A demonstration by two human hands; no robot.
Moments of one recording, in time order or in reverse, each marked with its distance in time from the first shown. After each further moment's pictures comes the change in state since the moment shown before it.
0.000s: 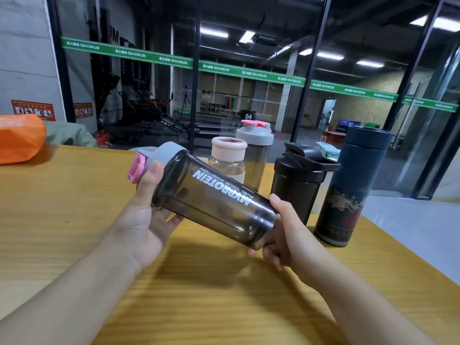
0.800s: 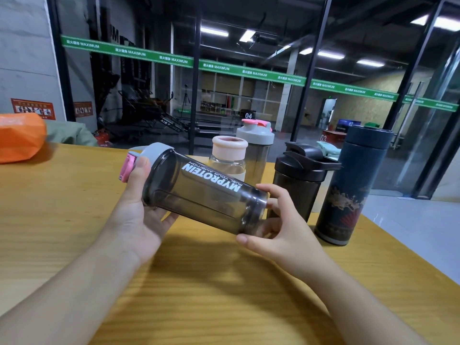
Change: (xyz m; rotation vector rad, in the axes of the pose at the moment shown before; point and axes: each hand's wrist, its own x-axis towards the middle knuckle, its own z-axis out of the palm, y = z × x) left_hand -0.011 0.009 0.016 -0.017 0.135 0.031; right_hand -0.012 0.004 0.002 -0.388 0.141 -0.583
